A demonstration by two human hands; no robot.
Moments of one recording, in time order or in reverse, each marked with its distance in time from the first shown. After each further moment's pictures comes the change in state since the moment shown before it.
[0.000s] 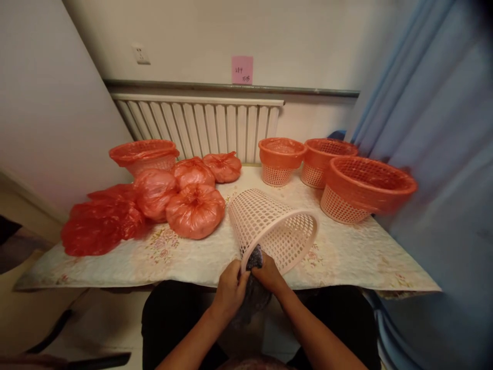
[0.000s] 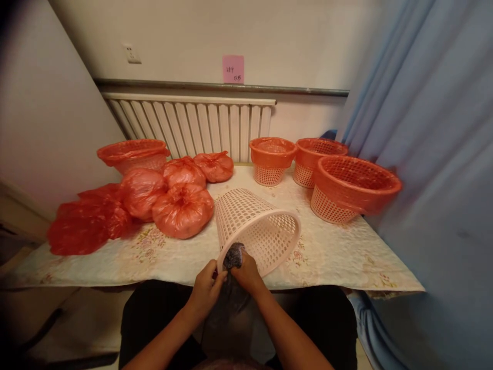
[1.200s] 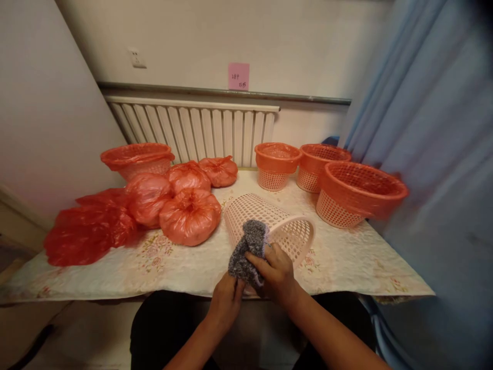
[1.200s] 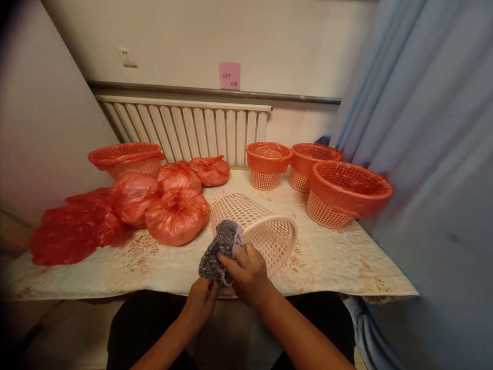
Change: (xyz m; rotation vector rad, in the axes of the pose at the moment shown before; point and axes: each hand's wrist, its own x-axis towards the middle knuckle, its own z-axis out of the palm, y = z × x) left_hand 0.002 -0.004 -0.001 0.043 -0.003 0.071; right_hand -0.014 -0.069 -0.072 -0.513 0.506 -0.753
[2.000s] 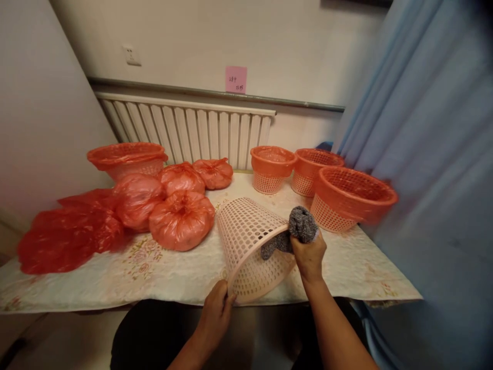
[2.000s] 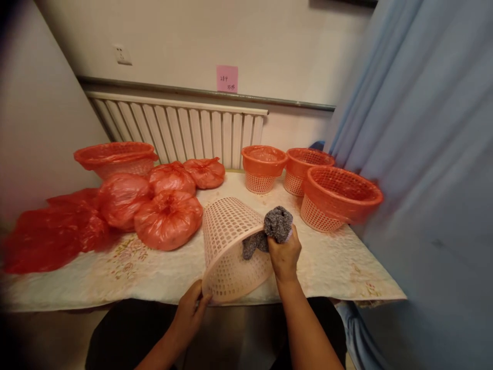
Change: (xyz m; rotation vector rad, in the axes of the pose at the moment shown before) left_hand -0.011 -0.013 0.004 -0.093 -0.021 -0.032; right_hand 0.006 0.094 -0.016 0.018 0.396 0.793
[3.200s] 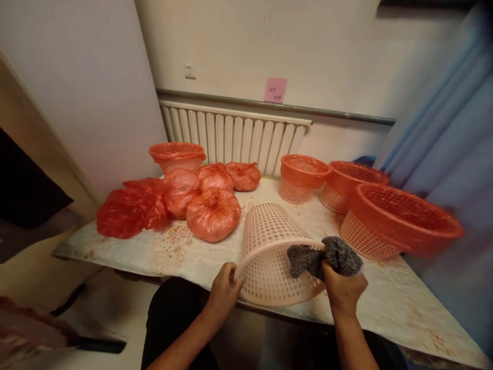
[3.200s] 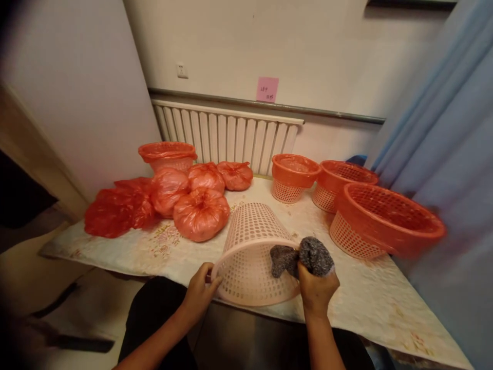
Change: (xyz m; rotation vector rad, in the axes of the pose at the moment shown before) left_hand 0.009 0.007 -0.033 0.001 0.195 -0.203; right_hand -0.030 0.020 -0.016 -0.069 0.035 0.141
